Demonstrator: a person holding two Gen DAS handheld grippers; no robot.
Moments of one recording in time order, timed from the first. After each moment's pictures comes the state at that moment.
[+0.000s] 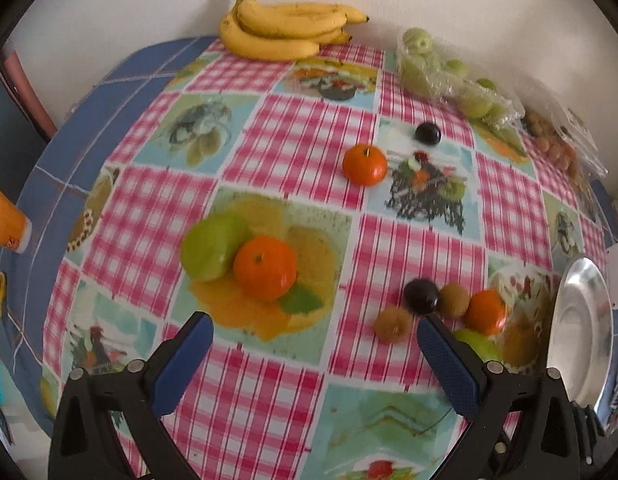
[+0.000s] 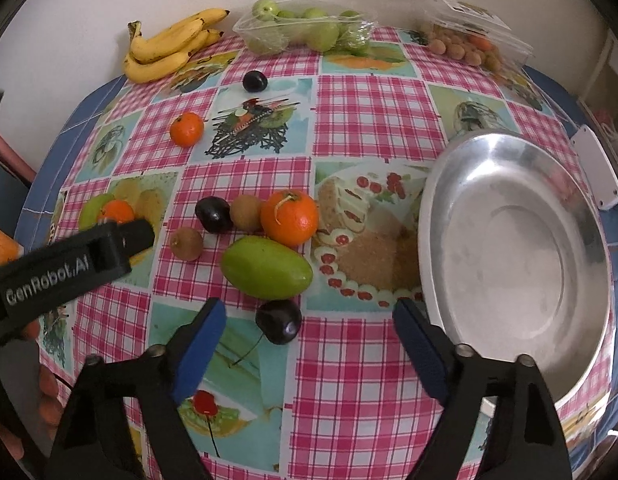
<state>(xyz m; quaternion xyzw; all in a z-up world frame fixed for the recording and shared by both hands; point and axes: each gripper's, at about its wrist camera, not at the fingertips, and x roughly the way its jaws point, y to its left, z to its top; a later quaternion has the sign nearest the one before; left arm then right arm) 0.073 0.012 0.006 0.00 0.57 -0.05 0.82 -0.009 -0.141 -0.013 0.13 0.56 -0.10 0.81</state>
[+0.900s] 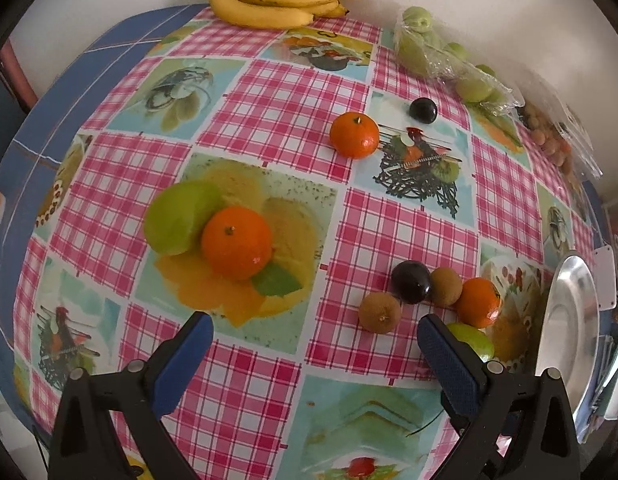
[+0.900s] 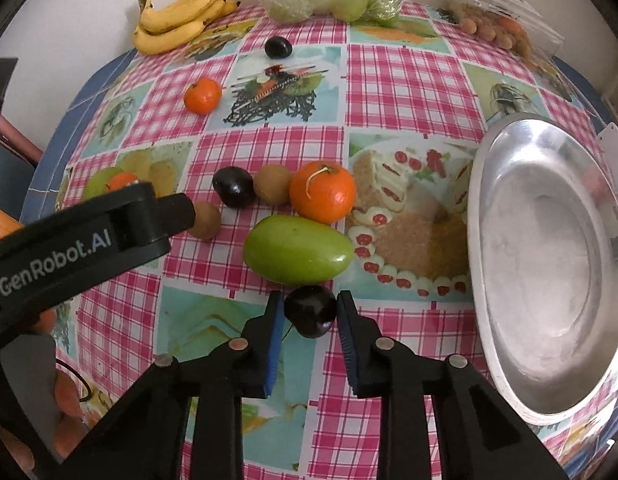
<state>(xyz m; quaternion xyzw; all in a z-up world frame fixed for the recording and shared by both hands) 0.076 0.010 -0.015 -0.03 0.61 -0.07 0.79 -0.001 -0.130 -0.030 0.13 0.59 -0.06 0.79</state>
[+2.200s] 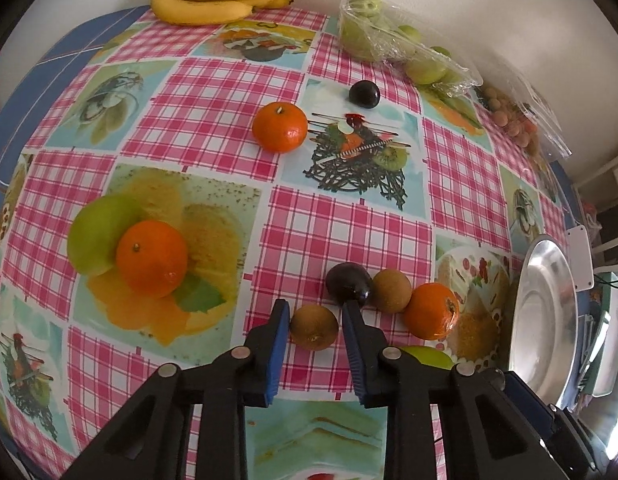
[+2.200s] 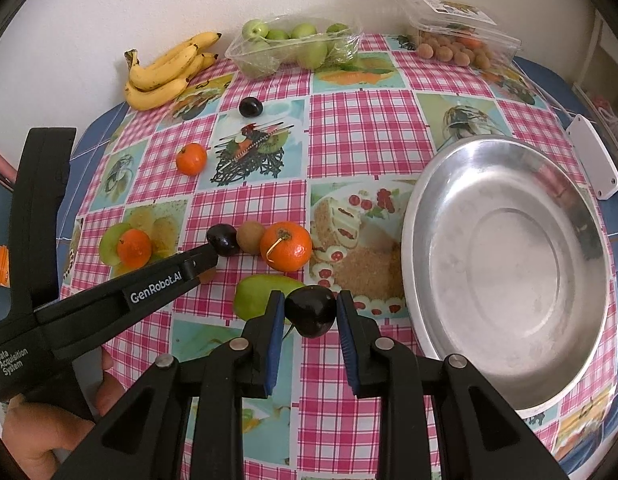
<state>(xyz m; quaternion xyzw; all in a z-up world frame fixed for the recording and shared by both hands) 0.085 -0.024 -0.029 -0.04 0.61 -0.15 0.78 -0.014 -0.159 0.009 0.17 0.55 -0.09 0.81</state>
